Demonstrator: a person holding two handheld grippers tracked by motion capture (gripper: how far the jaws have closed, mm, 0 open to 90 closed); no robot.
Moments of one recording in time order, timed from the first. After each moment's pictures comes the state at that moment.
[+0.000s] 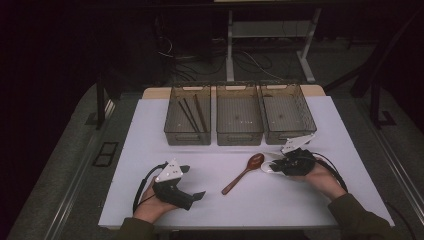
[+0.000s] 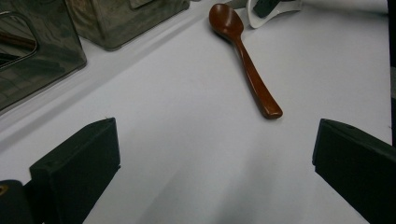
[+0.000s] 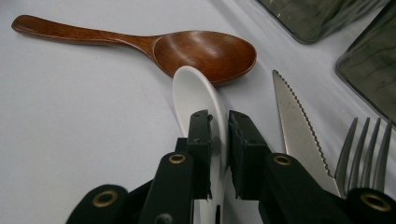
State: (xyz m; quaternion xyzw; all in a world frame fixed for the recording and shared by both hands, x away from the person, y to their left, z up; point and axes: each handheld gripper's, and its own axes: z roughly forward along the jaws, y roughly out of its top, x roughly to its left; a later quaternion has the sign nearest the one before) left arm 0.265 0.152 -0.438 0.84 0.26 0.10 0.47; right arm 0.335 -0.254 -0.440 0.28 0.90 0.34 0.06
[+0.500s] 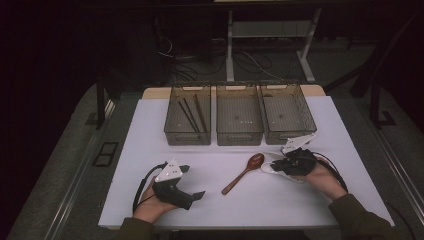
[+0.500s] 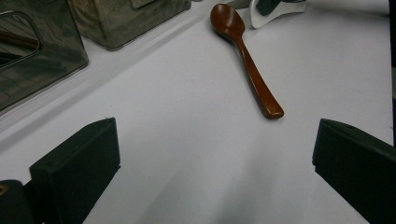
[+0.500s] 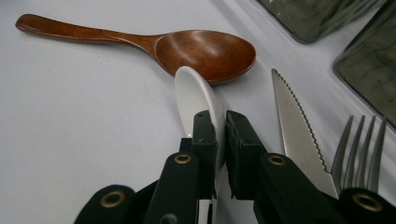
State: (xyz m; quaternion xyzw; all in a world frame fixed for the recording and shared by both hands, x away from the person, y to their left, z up) left arm 0.265 0.152 -0.438 0.84 0.26 0.10 0.47; right arm 0.334 -0.255 -0.437 0.28 0.90 0.34 0.06
